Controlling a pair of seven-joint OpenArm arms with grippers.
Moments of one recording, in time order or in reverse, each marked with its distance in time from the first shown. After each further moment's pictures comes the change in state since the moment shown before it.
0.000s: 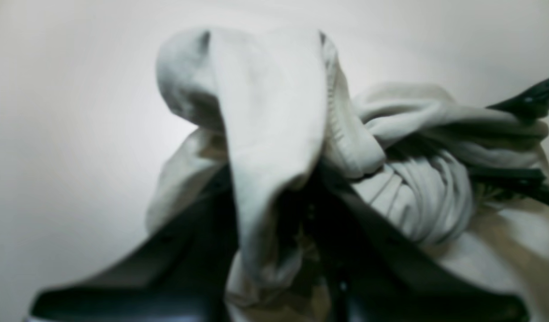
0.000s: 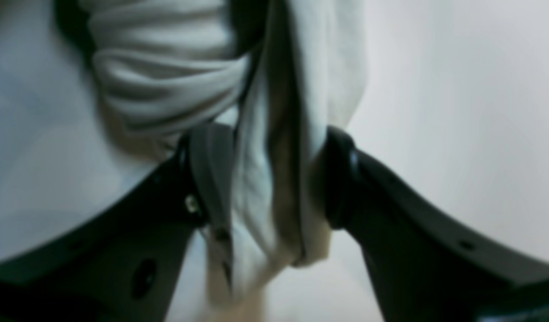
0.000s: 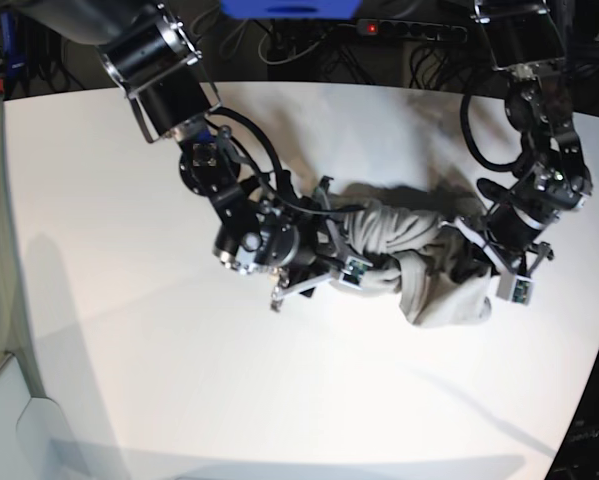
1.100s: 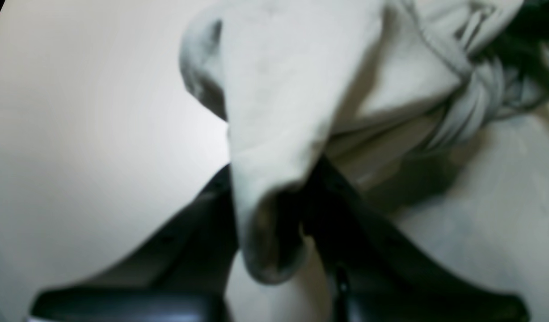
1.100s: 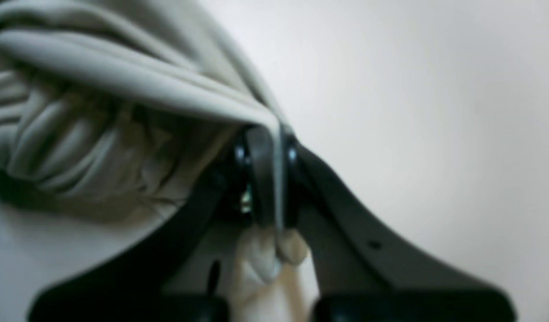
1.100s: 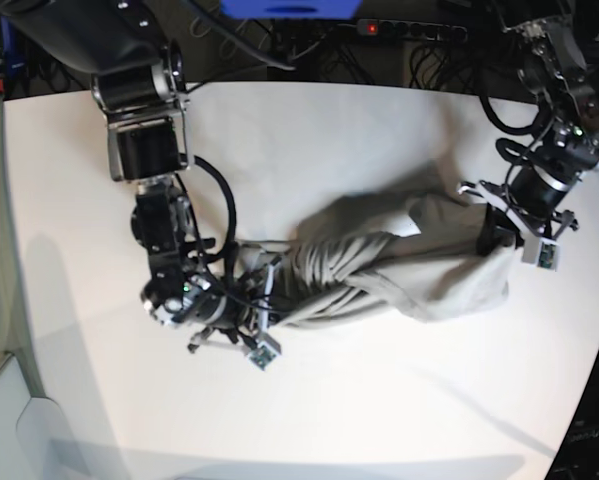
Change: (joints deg) left arm 9.7 -0.2 -6.6 10.2 -1.9 -3.3 -0.3; right arm 7.3 1.1 21.7 -10.0 1.5 -3.1 4.7
